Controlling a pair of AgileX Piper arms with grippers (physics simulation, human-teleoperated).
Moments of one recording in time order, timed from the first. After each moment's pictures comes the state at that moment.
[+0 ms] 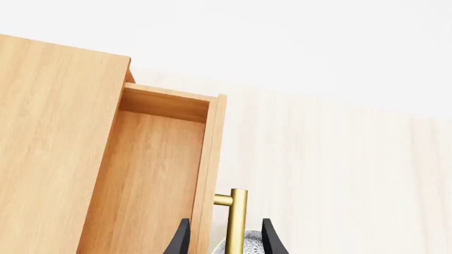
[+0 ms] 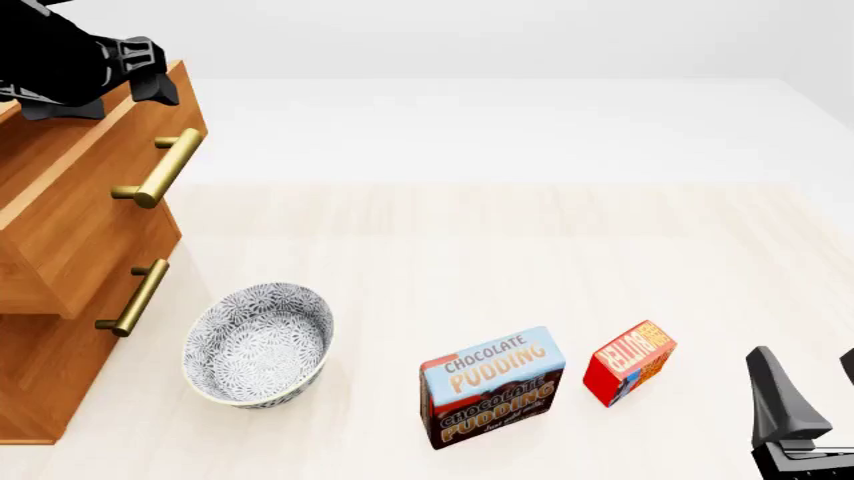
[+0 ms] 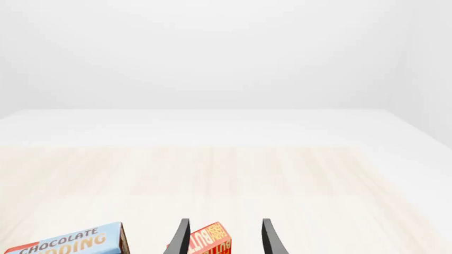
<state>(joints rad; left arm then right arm) -0.01 1.48 -1.60 0.95 -0.19 0.00 0.00 0.00 0.00 0.00</state>
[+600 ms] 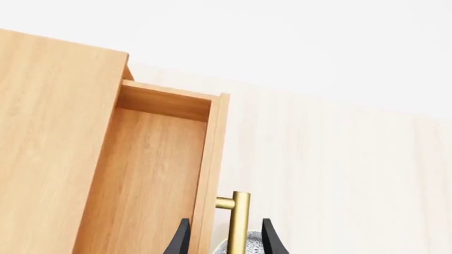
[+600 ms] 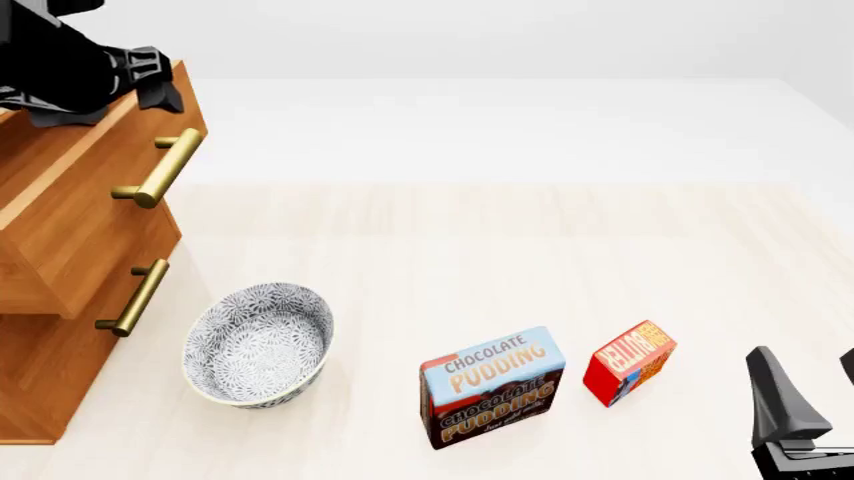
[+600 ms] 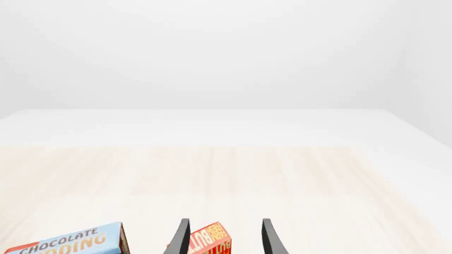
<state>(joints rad) -0.01 1.50 -1.59 0.94 -0.20 0.00 0.00 0.00 0.00 0.00</state>
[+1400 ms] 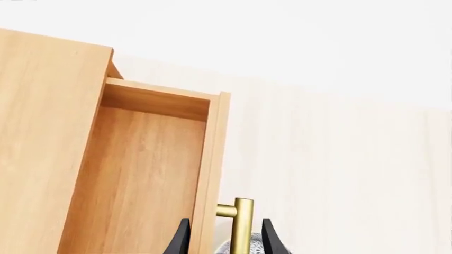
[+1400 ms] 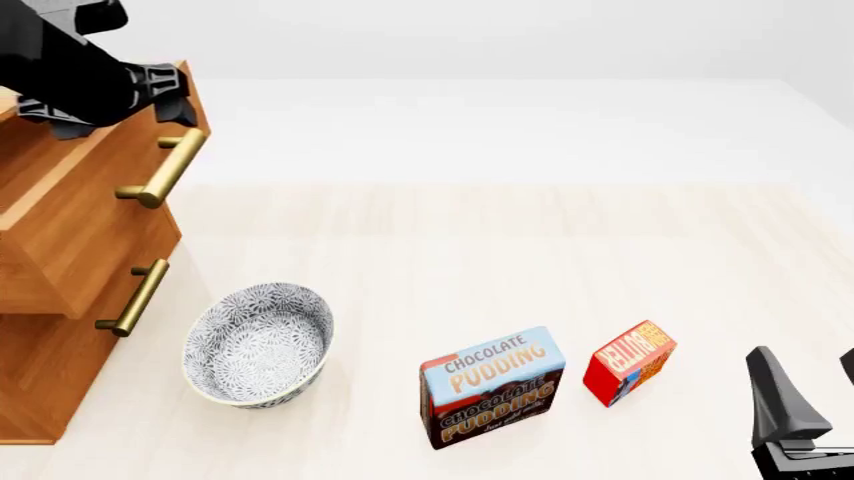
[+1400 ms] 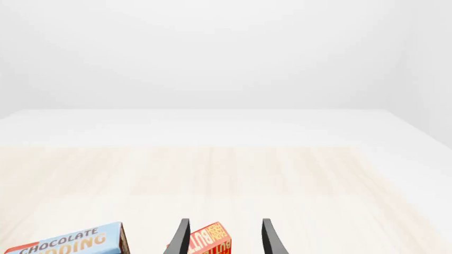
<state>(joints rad) -0.02 1.53 -1.57 0.92 -0.20 0.00 0.00 0.00 0.00 0.00</state>
